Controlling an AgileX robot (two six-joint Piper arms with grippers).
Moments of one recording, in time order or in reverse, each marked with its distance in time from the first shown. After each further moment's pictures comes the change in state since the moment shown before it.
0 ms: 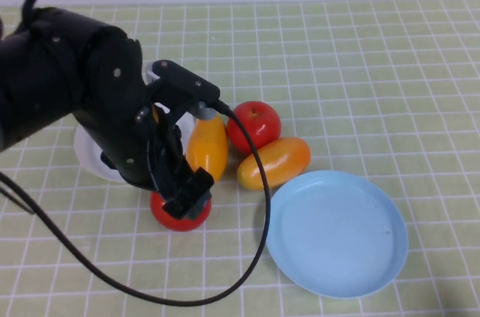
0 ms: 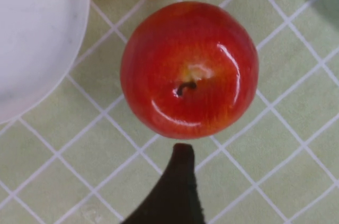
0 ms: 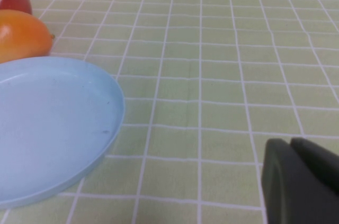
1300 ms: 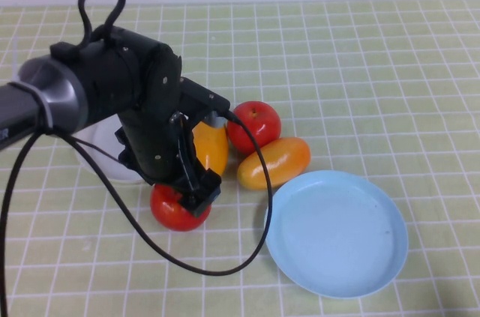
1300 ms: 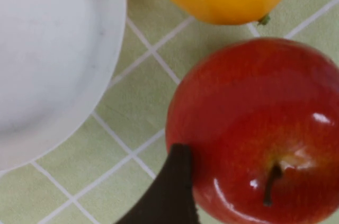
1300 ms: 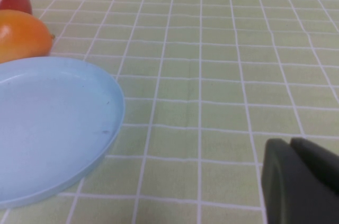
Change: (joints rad) right arm 0.000 0.000 0.000 0.000 0.000 0.000; left arm 0.028 0.230 -0.090 0.050 -0.033 -0.037
